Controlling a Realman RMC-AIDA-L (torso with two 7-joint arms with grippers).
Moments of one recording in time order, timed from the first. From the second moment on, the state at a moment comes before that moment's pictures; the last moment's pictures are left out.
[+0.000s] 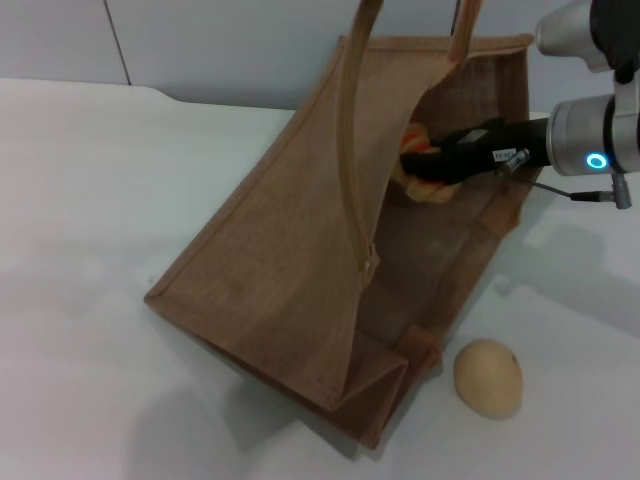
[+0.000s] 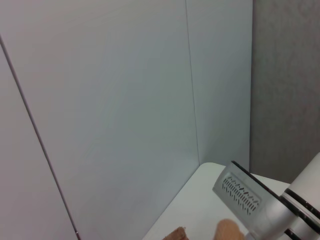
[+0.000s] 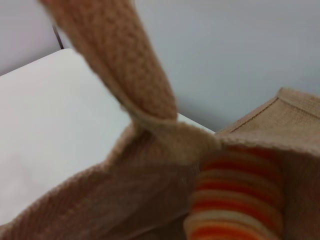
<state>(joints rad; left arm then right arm) -0.79 -2.03 1.19 1.97 -0.85 -1.62 0.40 0.87 2.02 -1.15 -0.59 1.13 0.98 -1.20</state>
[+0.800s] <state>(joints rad) -0.73 -2.03 1.15 1.94 -0.82 -1.59 0.41 0.85 2.02 -1.14 -0.63 1.13 1.03 -1.15</state>
